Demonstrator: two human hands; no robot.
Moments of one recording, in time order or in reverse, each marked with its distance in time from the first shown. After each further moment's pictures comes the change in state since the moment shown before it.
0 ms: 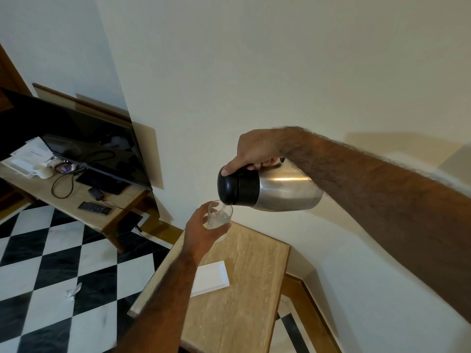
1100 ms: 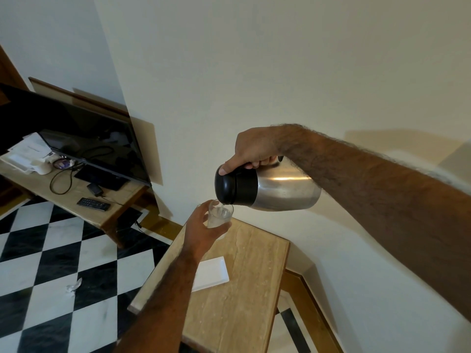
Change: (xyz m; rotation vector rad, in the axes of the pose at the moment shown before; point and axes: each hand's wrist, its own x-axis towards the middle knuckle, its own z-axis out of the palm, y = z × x) left_hand -0.004 -0.003 0.003 -0.034 -0.012 0.000; right_hand 0.008 -0.001 0.007 0.015 -0.045 0.000
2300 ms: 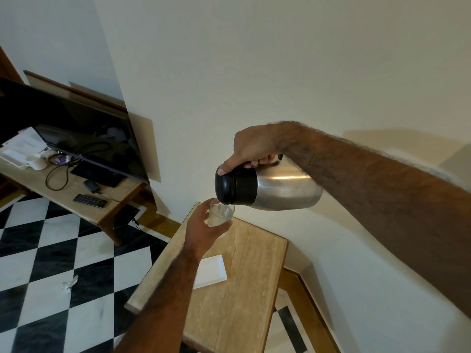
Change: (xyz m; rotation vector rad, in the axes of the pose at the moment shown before) left_hand 0.002 -0.003 0.004 0.016 0.009 0.009; right_hand 0.006 -0.006 0.002 -0.036 -0.013 0.024
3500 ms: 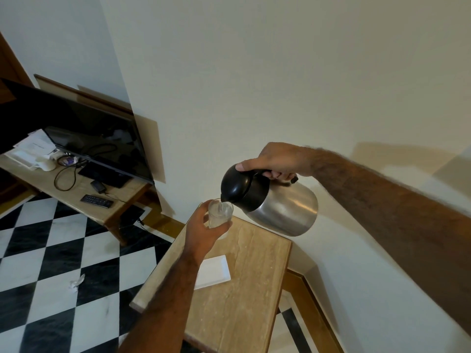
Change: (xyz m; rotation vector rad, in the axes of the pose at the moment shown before) left_hand -0.004 -0.010 -0.005 -0.023 0.029 0.027; right_hand -0.032 0.047 0.038 0.484 0.118 0.004
